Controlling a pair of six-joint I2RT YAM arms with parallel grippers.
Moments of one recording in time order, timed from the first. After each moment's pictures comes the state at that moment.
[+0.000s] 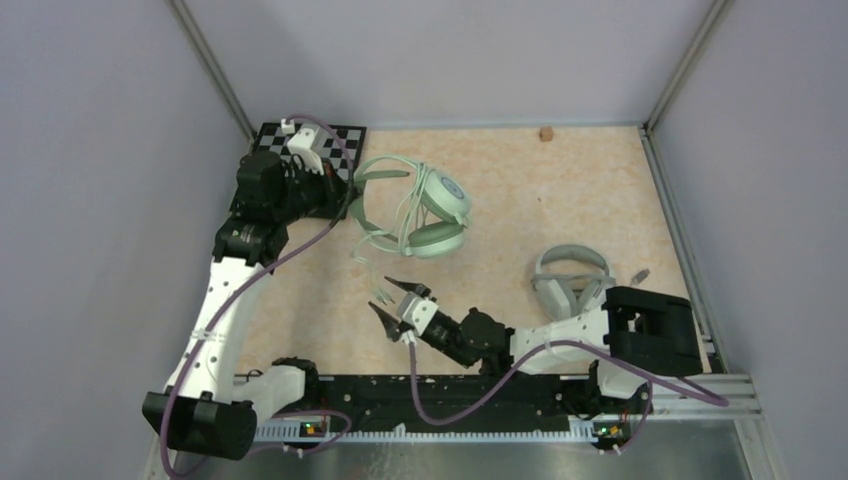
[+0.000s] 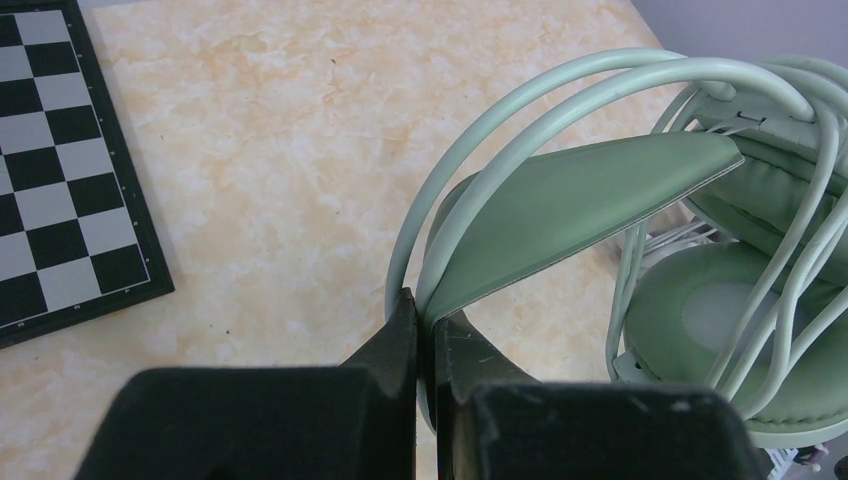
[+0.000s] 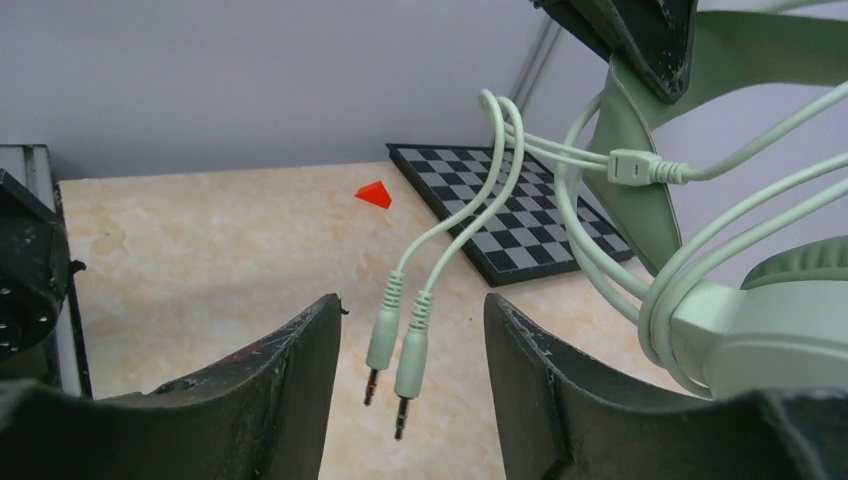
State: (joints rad) left arm -0.14 1.08 1.18 -0.45 0.51 -0.17; right arm 1.45 1.55 0.65 1.12 0.40 -0.42
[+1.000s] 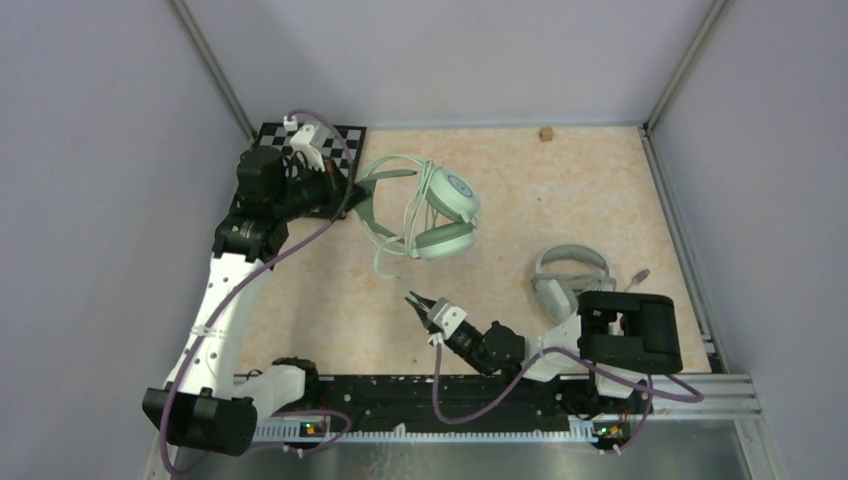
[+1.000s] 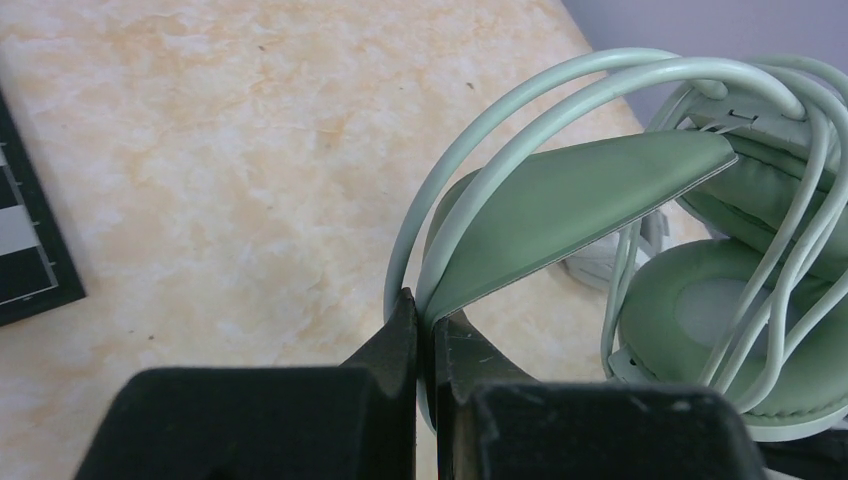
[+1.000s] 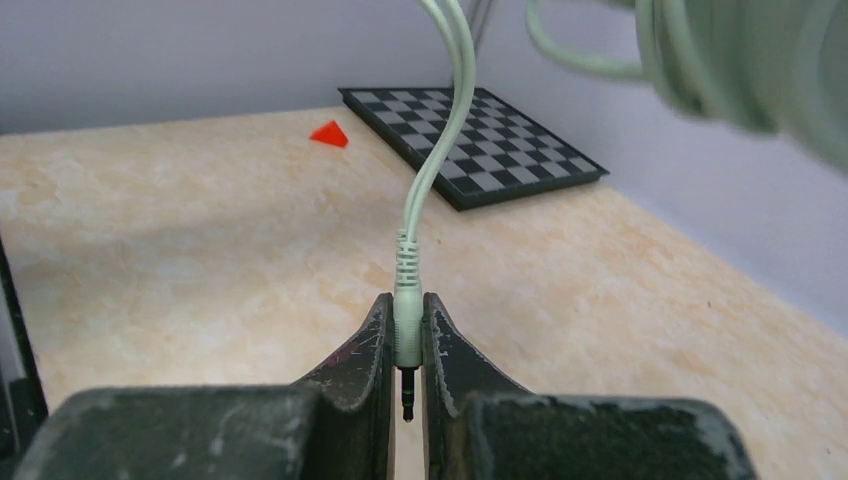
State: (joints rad) left arm -0.14 1.08 1.20 -0.46 0.58 -0.25; right arm 1.44 1.64 0.47 1.44 0.51 -0.39
